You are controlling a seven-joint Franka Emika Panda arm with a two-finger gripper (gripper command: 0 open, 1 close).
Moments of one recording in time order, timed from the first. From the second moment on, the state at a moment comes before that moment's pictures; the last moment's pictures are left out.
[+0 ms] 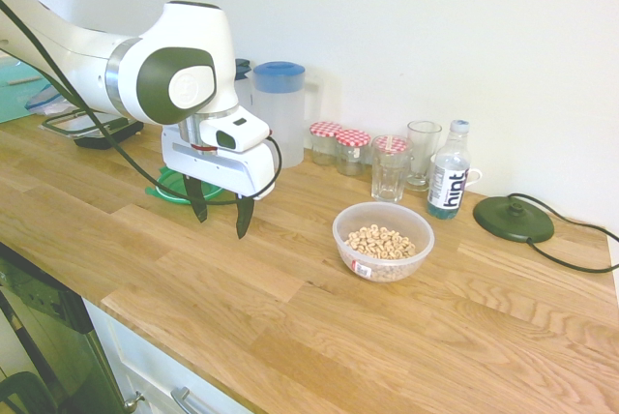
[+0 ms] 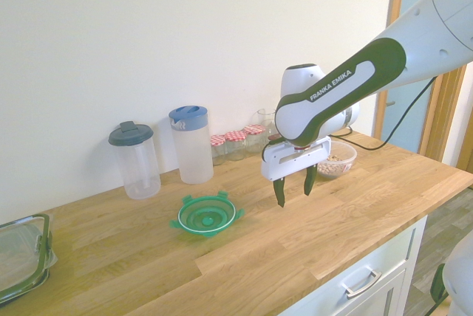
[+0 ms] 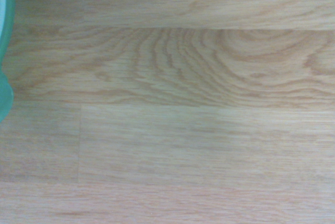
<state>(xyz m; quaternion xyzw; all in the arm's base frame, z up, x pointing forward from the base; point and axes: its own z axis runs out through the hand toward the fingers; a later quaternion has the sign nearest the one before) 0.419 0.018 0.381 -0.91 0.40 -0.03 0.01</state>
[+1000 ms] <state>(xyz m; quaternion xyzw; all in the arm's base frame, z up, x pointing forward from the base) 0.552 0.020 0.318 -0.89 0.30 0.10 0.34</state>
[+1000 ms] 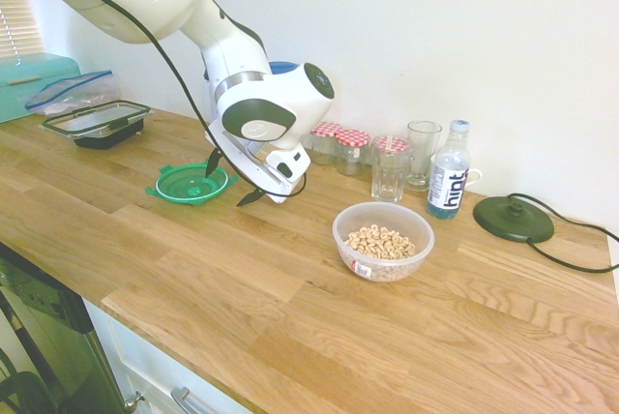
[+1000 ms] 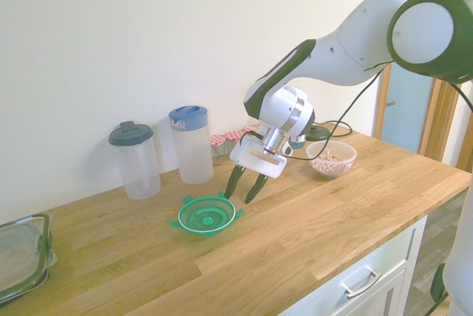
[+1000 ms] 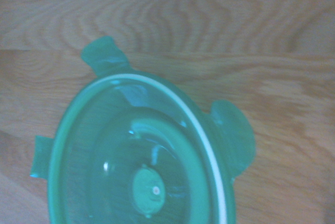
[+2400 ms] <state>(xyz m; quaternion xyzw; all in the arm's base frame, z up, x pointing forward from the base) 0.561 0.063 0.284 -0.84 0.30 0.16 0.43</state>
